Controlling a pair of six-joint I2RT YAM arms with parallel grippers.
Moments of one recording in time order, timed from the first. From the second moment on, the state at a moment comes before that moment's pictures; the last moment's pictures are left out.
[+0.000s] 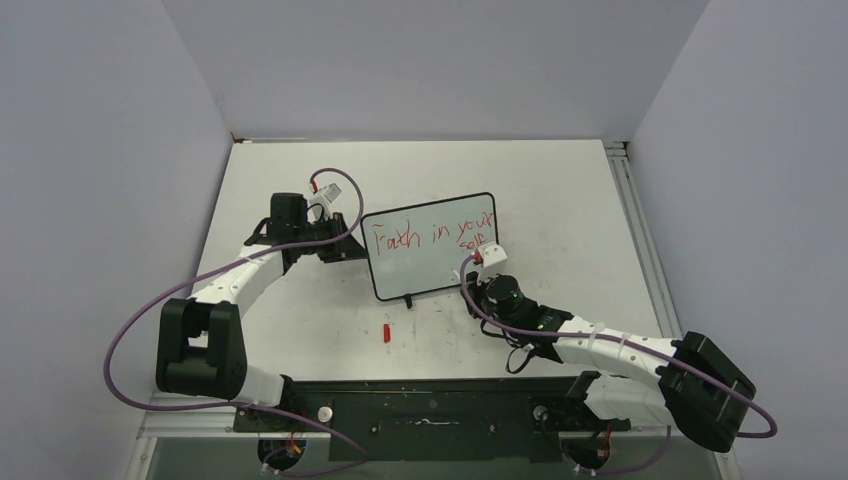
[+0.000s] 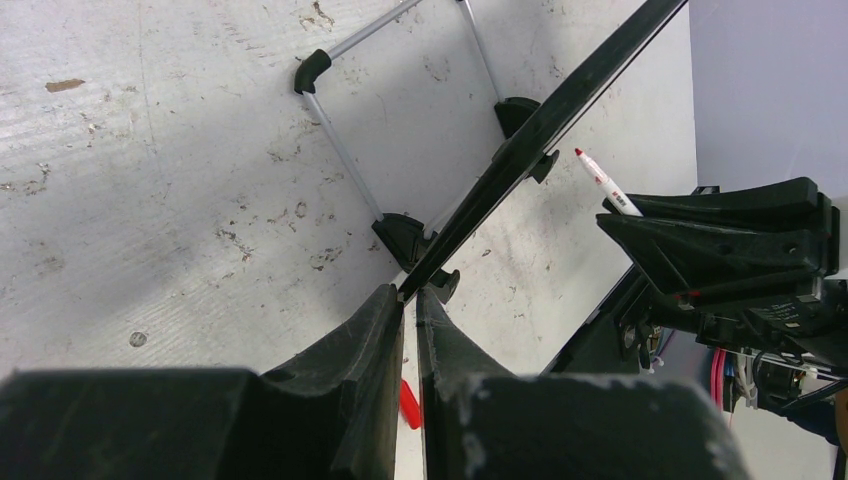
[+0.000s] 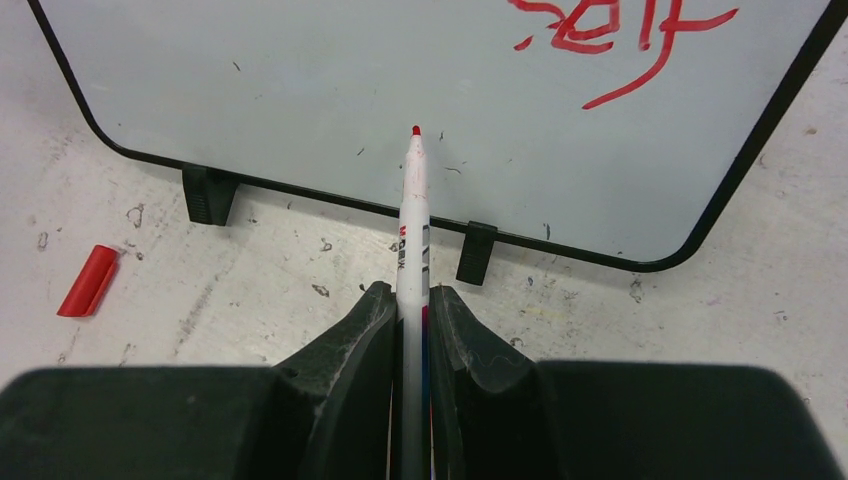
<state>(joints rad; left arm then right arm) -0.12 1.44 0.87 -0.23 0.71 -0.35 0.86 1.13 0.43 0.20 0.28 0.29</state>
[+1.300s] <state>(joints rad) -0.13 1.44 0.87 -0.23 0.71 -0.35 0.88 1.22 0.43 0.20 0.31 0.37</state>
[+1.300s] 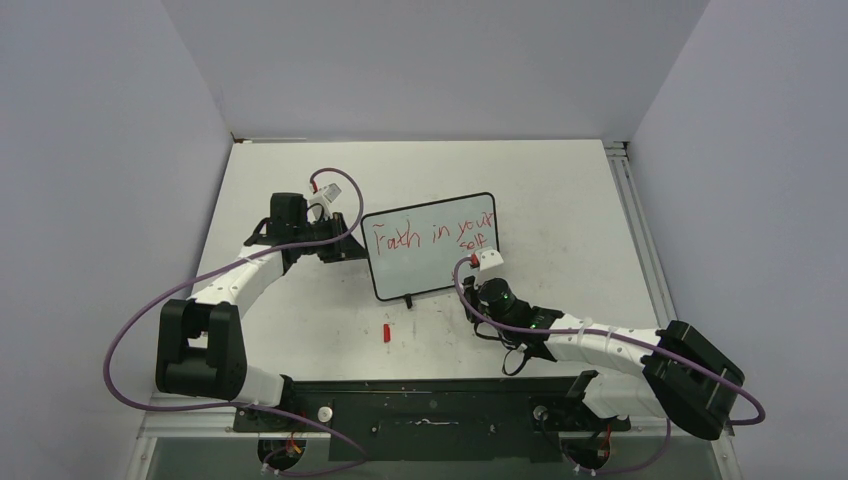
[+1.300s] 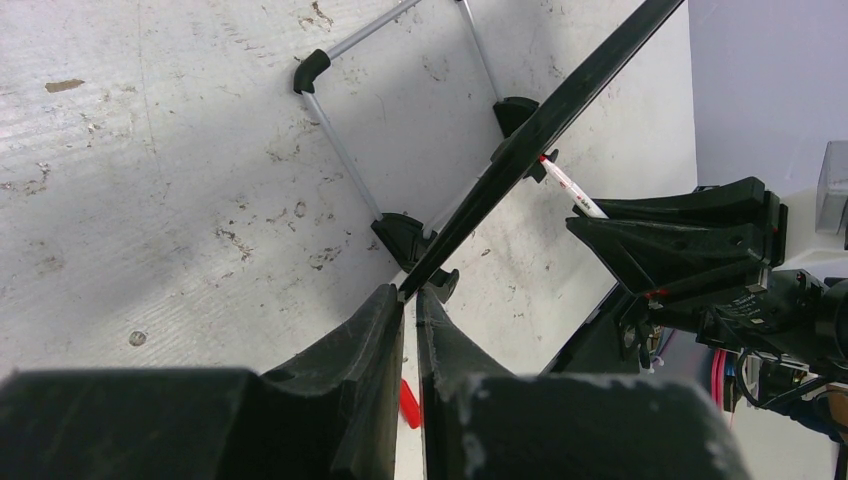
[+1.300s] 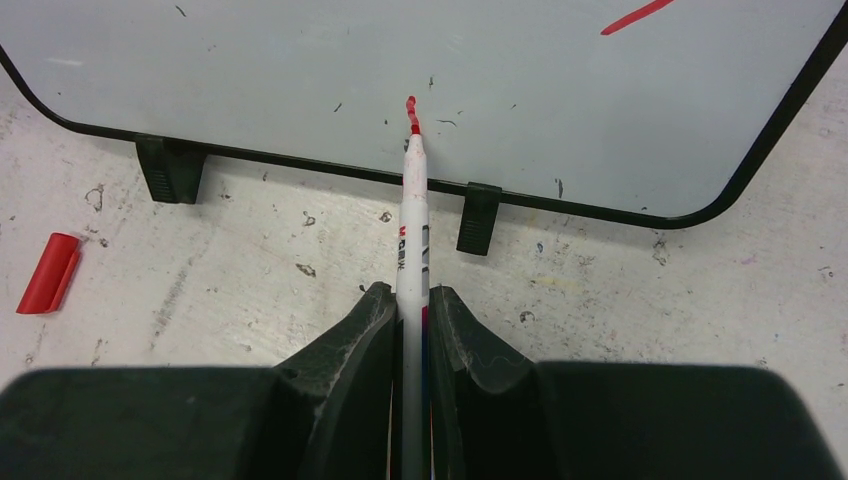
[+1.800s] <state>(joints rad) -0.13 1.44 0.87 -0.23 0.71 -0.35 0.88 1.22 0.43 0.17 0.33 0.38</state>
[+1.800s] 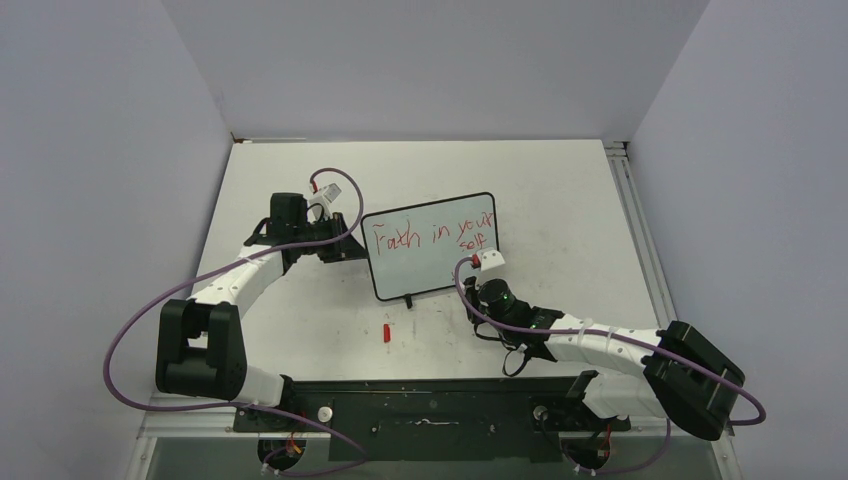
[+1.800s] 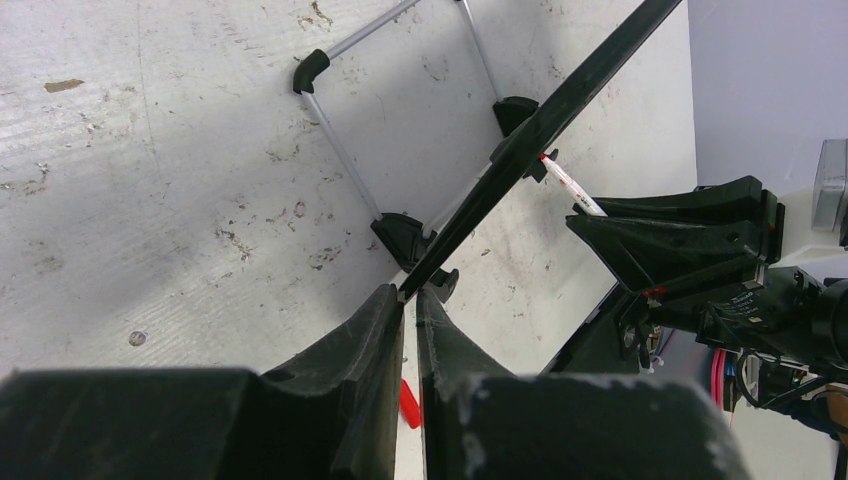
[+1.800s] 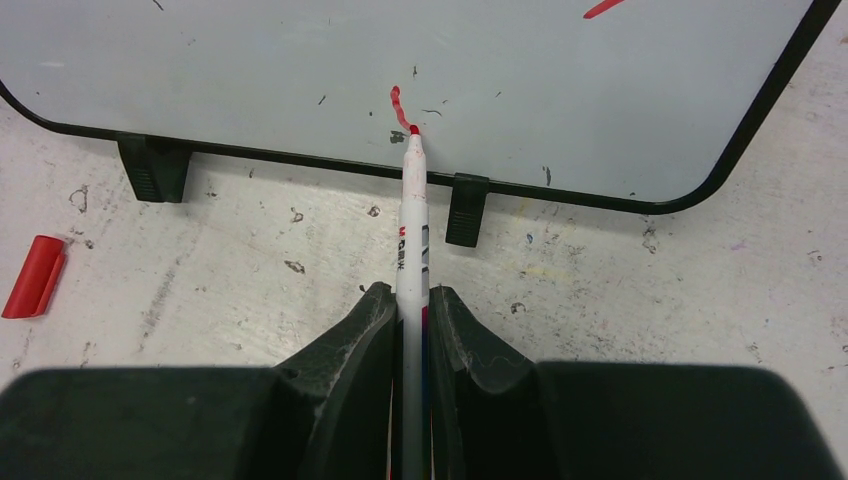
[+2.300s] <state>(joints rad) -0.13 1.44 0.87 -0.23 0.71 -0.35 0.88 1.22 0.47 0.16 0.38 0.34</state>
